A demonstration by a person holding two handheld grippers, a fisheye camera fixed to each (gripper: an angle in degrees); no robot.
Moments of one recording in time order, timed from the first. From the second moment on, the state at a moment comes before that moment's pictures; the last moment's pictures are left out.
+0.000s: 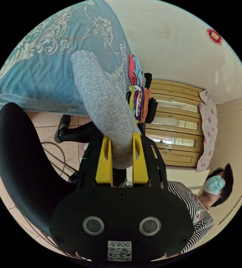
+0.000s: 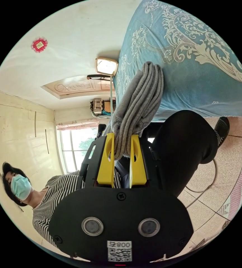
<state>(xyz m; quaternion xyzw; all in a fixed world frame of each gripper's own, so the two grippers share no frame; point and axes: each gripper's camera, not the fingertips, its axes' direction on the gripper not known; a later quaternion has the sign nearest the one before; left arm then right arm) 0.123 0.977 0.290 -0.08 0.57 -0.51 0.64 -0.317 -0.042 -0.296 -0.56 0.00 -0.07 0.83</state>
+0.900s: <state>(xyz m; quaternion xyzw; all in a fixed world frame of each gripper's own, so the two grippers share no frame) 0.054 0.699 0.445 -0.22 0.59 -0.53 0.57 -0.374 -0.173 -0.222 -0.62 -0.02 0.05 0.78</state>
